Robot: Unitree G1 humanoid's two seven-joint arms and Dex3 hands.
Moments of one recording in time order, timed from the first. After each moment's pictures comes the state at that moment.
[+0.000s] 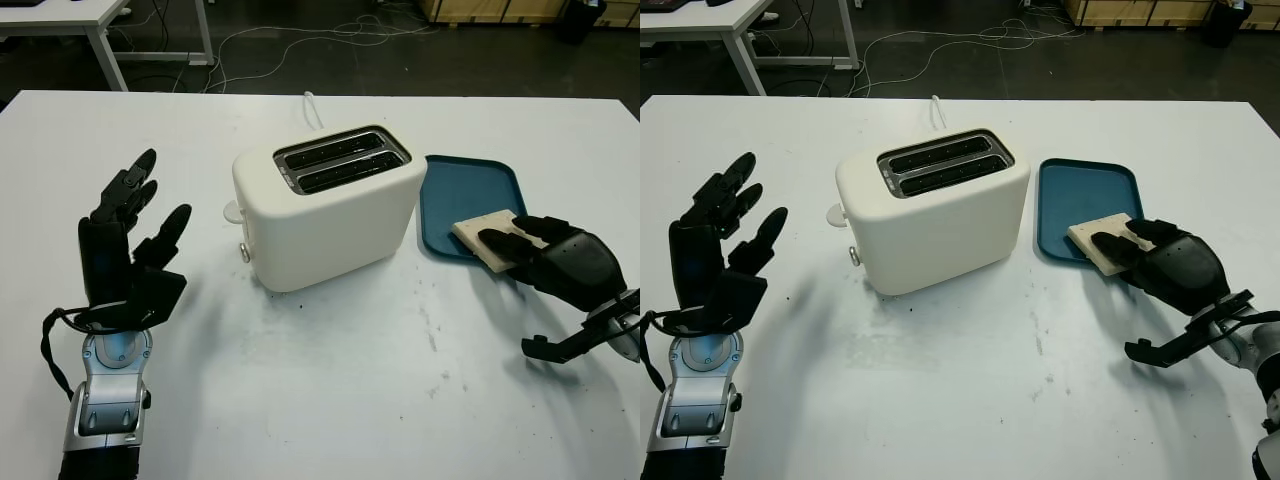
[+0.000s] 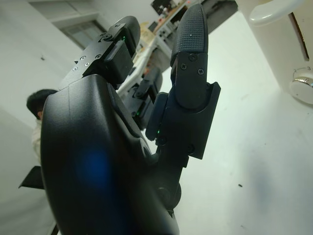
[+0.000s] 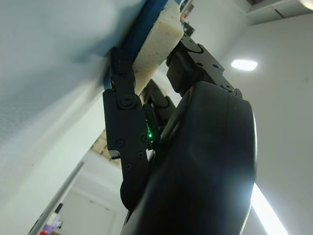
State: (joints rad) left arm -0.07 0.17 0.17 -0.10 0.28 -0.20 0.25; right arm -0.59 -0.89 0.65 1.10 -1.05 -0.53 -0.90
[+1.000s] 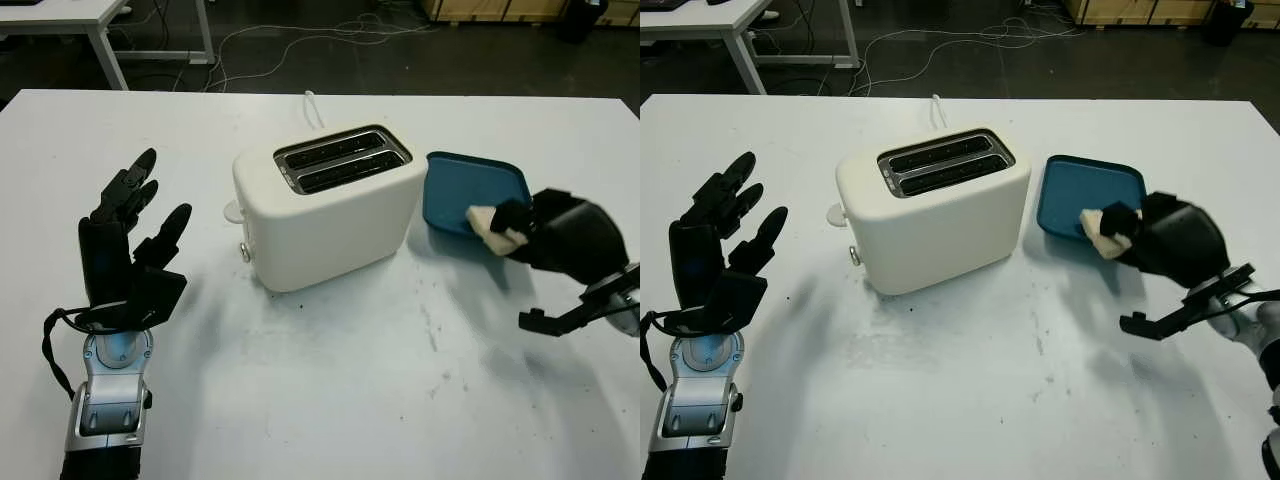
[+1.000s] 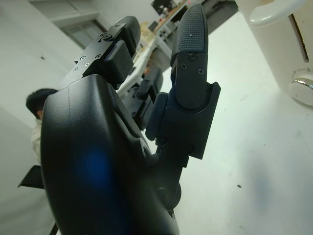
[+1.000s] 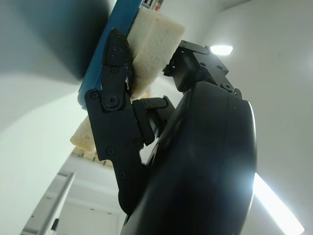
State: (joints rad) left arm -0.07 0.17 0.17 -0.10 0.28 -0.21 0.25; right arm -0.63 -0.94 0.50 0.95 -0.96 -0.61 -0.81
